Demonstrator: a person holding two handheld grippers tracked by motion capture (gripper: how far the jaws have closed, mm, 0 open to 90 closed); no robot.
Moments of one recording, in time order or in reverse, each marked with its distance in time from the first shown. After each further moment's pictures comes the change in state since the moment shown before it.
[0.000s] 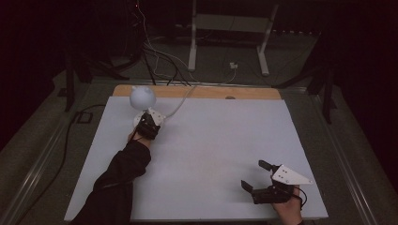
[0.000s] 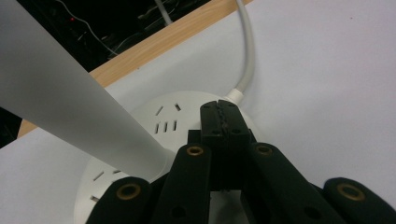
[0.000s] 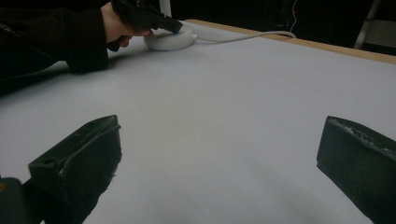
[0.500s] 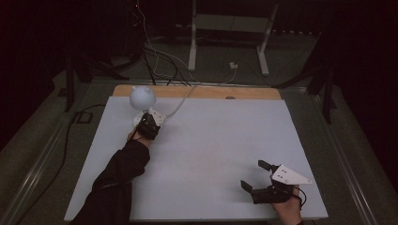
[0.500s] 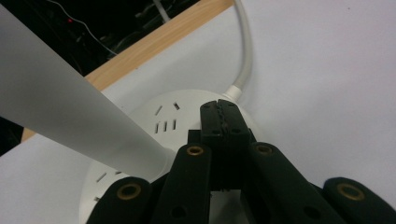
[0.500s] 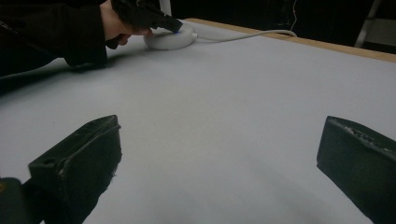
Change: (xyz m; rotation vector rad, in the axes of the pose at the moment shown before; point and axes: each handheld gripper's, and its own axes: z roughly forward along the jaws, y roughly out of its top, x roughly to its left) left arm 0.000 0.002 -0.001 0.020 -0.003 0.032; right arm 0.000 0.000 0.001 0.004 0.001 0.002
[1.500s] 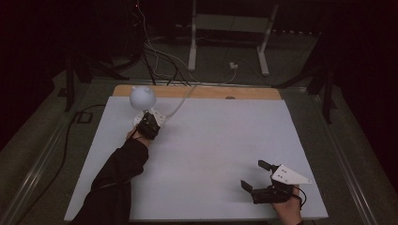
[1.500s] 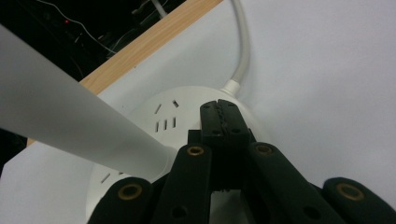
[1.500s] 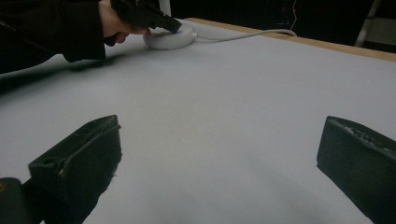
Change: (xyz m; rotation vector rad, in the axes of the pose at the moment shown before) left arm 0.001 0.001 -0.001 0.024 -0.003 0.052; right arm -0.001 0.000 0.000 0.000 0.000 0.001
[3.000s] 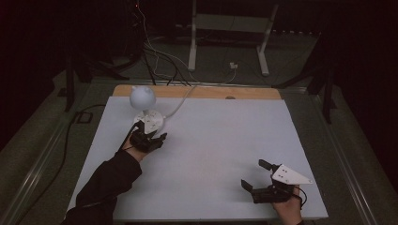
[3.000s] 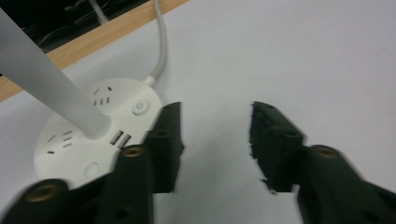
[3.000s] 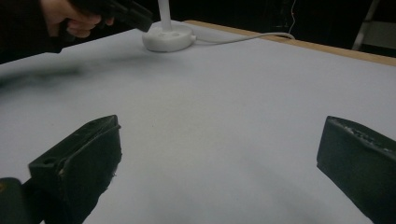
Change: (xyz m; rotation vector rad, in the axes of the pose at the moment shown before) left arm -0.005 -0.002 -0.080 -0.050 -0.275 -0.114; right arm 0.000 0.002 -0.001 -0.006 -0.005 -0.004
